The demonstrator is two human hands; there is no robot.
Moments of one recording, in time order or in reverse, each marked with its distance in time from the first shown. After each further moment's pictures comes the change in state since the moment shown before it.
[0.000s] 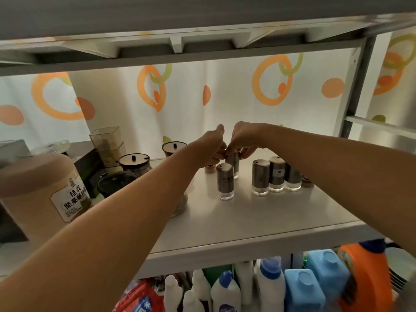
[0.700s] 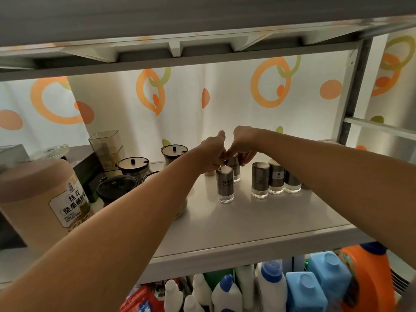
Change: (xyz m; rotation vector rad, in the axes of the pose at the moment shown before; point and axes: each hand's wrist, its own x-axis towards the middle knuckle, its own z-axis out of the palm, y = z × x) left_hand -0.002 -0.004 0.005 0.063 -0.001 -0.011; right_hand -0.003 -0.004 0.006 -0.083 0.032 0.064
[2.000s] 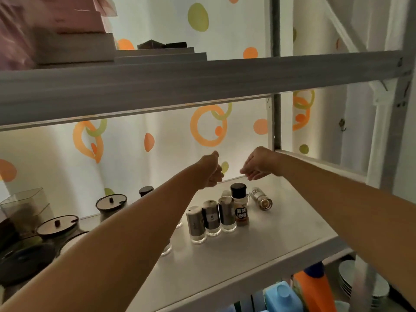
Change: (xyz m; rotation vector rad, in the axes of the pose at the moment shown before) left_hand 0.014 0.105 0.121 -0.060 -0.190 0.065; right_hand -0.050 0.166 -0.117 0.352 0.270 0.126
